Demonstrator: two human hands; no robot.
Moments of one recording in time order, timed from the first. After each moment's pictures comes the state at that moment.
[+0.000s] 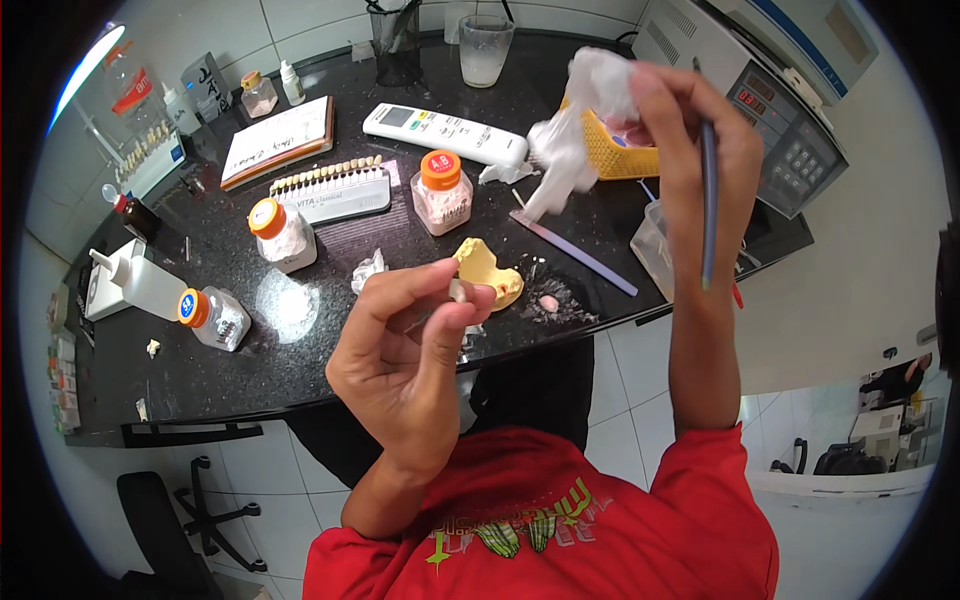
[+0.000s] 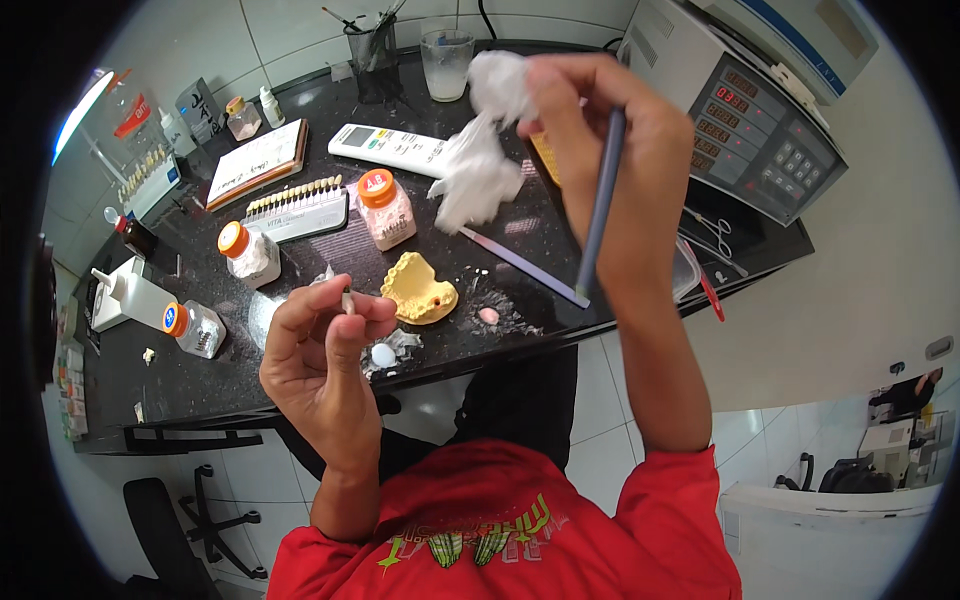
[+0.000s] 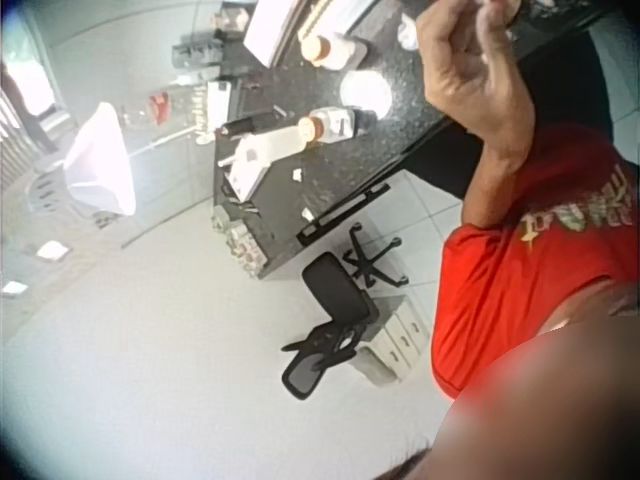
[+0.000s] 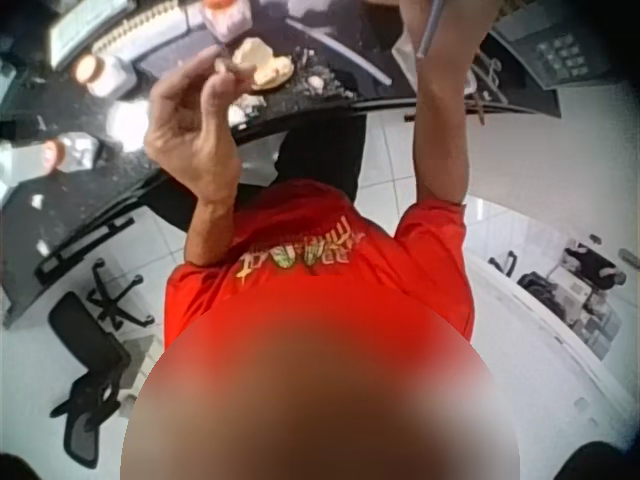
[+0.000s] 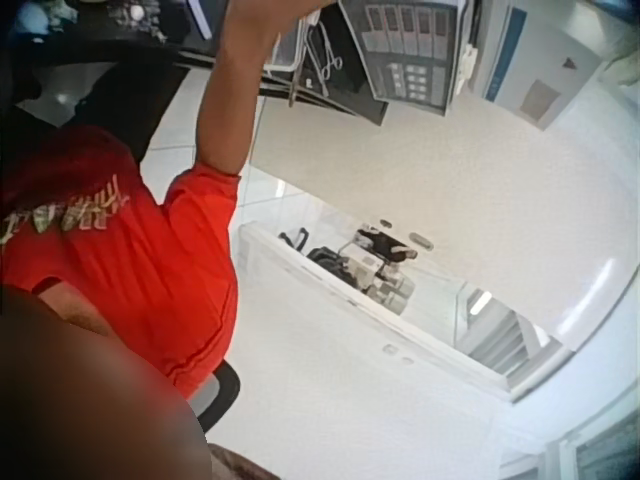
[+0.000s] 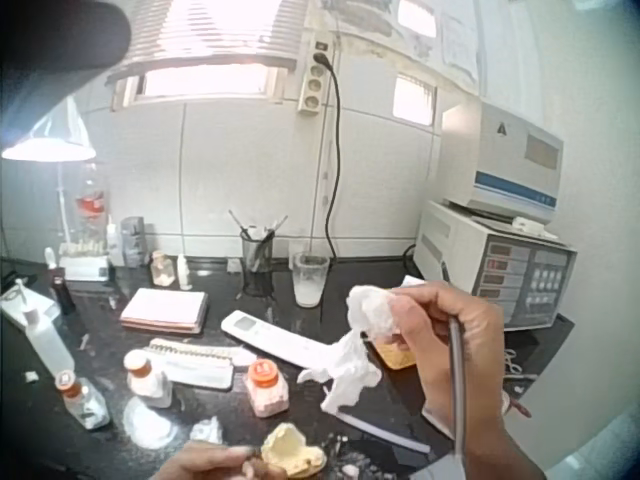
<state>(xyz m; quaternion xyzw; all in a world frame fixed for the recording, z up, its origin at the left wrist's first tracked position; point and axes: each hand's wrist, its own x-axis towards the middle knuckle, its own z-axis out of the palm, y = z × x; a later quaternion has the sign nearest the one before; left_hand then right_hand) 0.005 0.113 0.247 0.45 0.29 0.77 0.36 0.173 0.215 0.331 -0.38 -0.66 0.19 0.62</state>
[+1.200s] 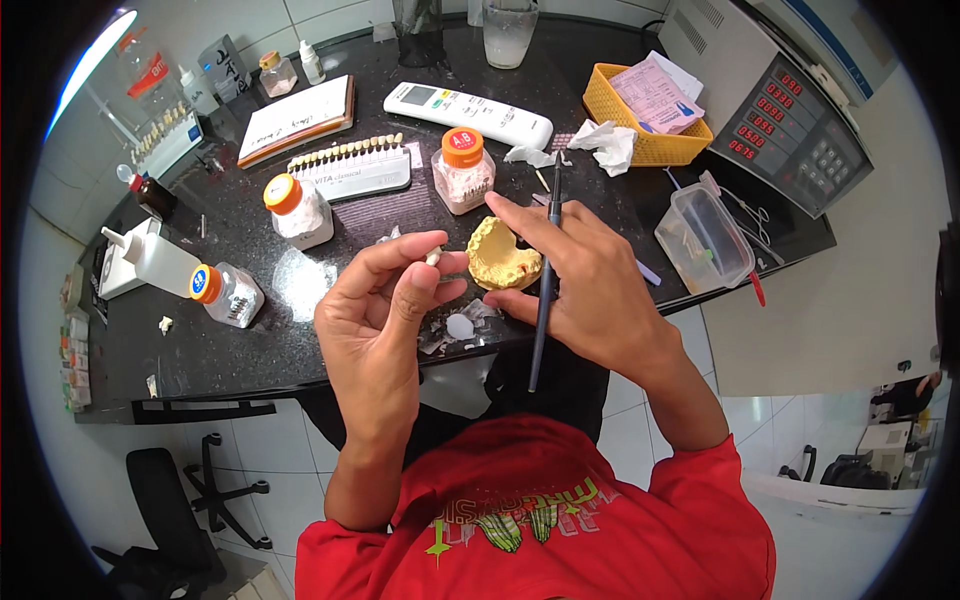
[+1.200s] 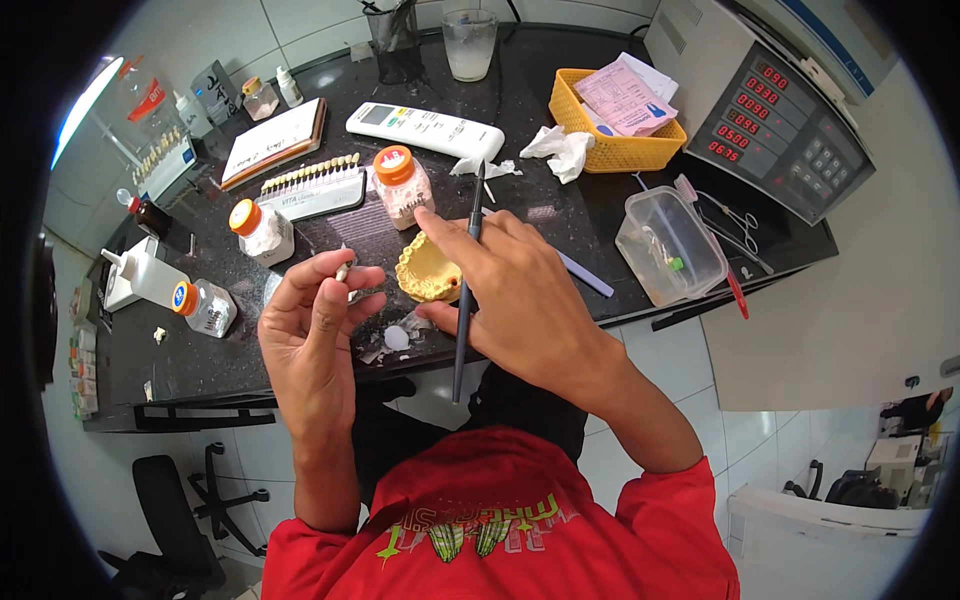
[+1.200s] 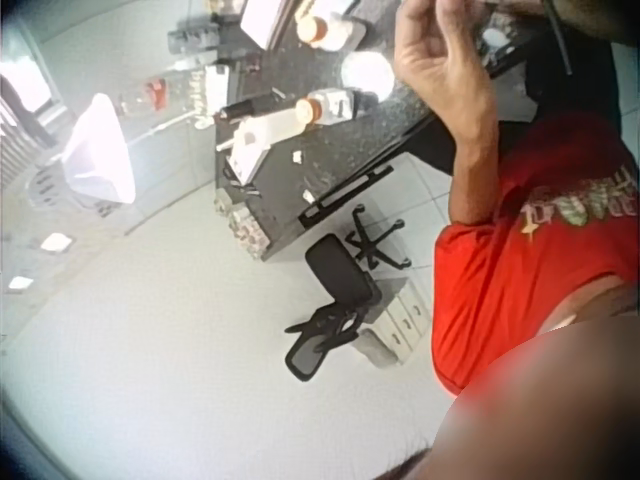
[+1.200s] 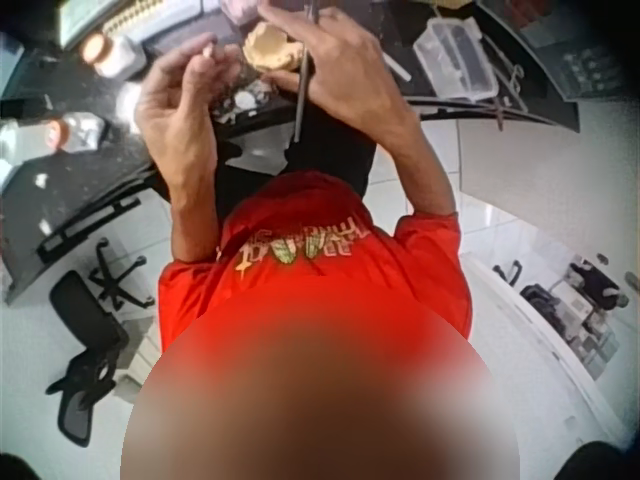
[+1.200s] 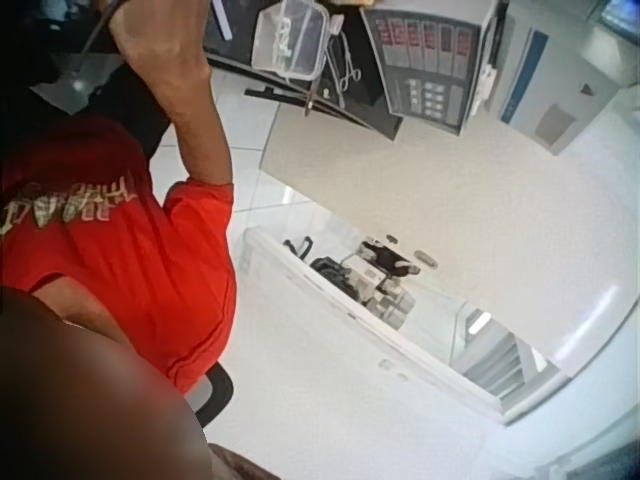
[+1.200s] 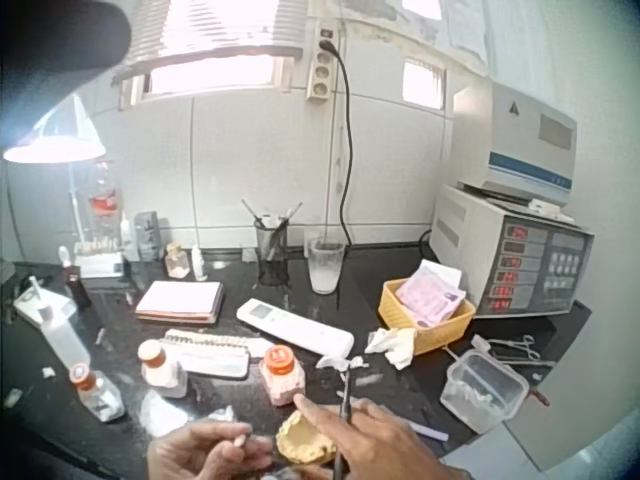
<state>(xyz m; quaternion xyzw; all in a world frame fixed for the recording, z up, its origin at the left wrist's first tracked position) -0.029 0.114 0.247 0.41 0.36 0.70 0.46 0.150 0.171 0.263 -0.38 -0.88 0.11 0.27</state>
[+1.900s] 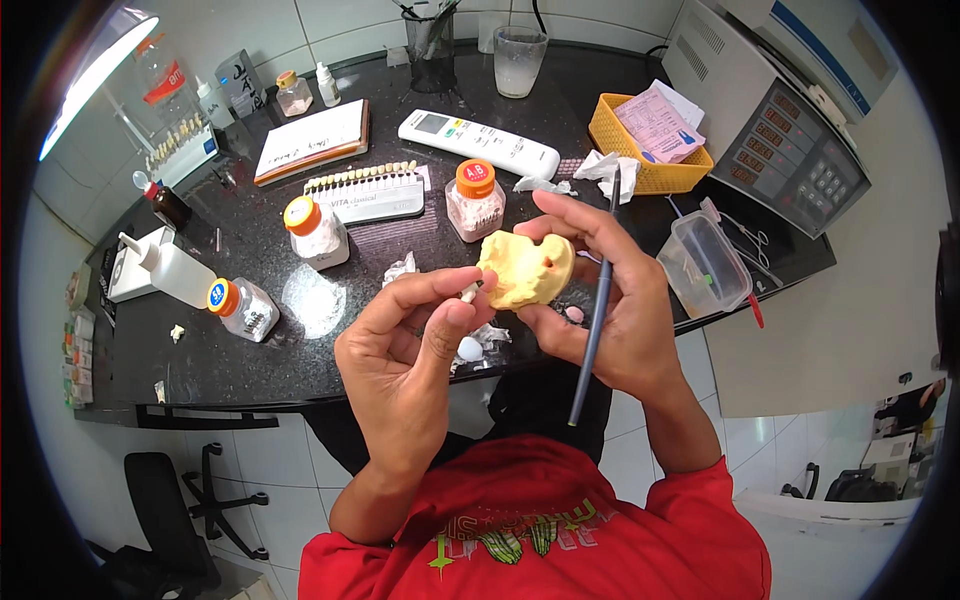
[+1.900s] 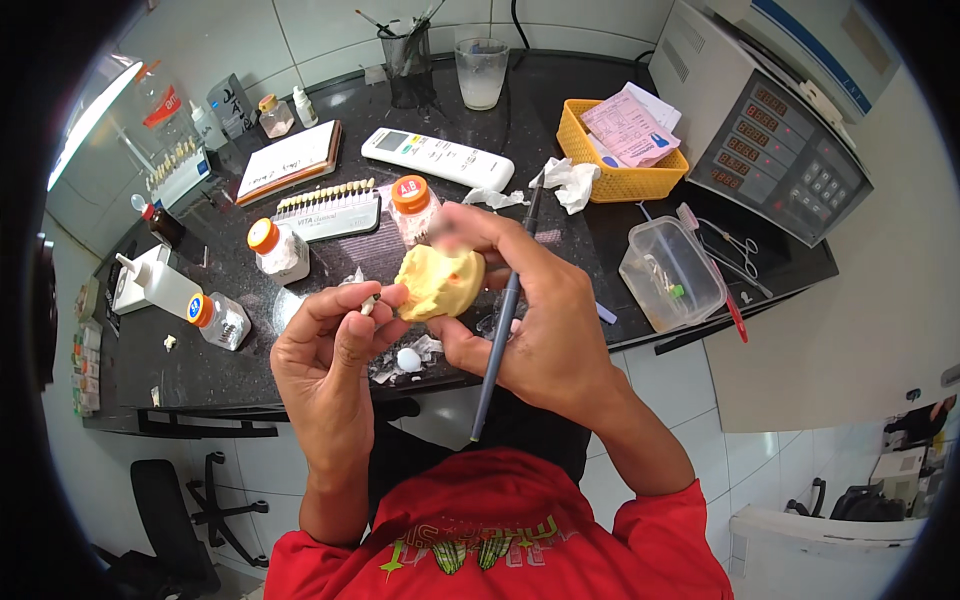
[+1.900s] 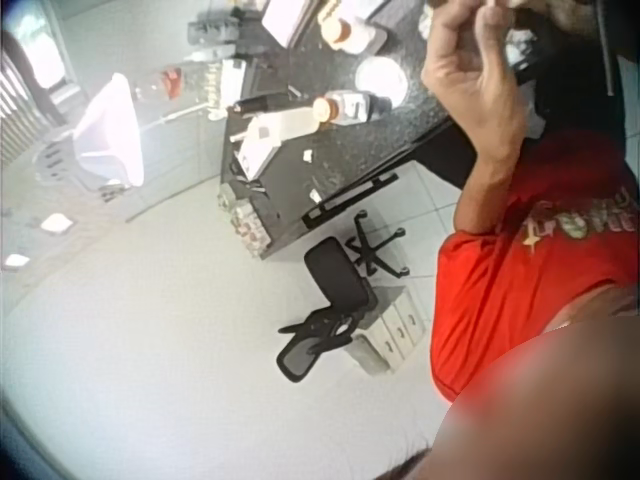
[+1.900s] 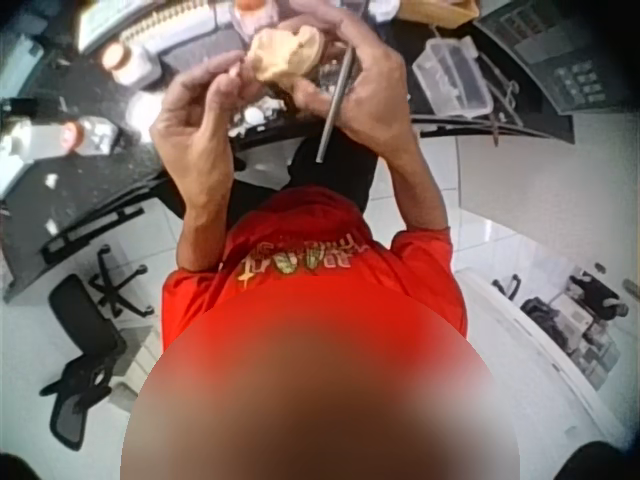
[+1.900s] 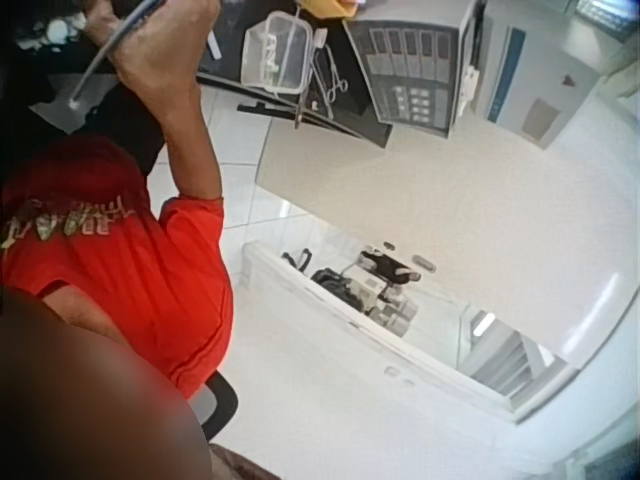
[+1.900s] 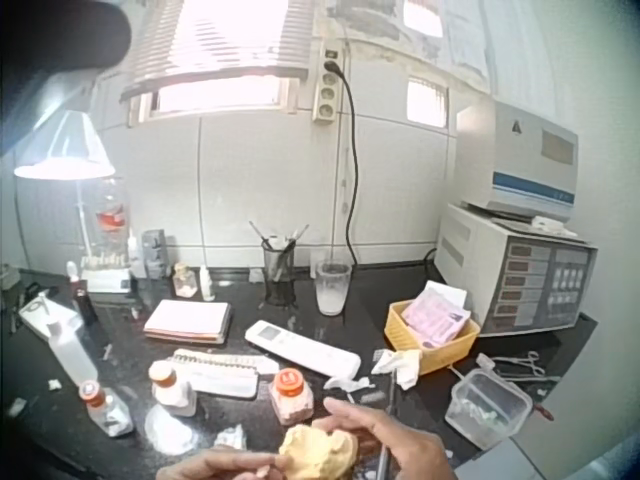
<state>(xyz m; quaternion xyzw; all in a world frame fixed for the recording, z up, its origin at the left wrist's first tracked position) -0.017 0.107 0.258 0.44 0.36 0.70 0.43 0.148 0.168 0.270 -0.31 -0.74 0.35 0.49</state>
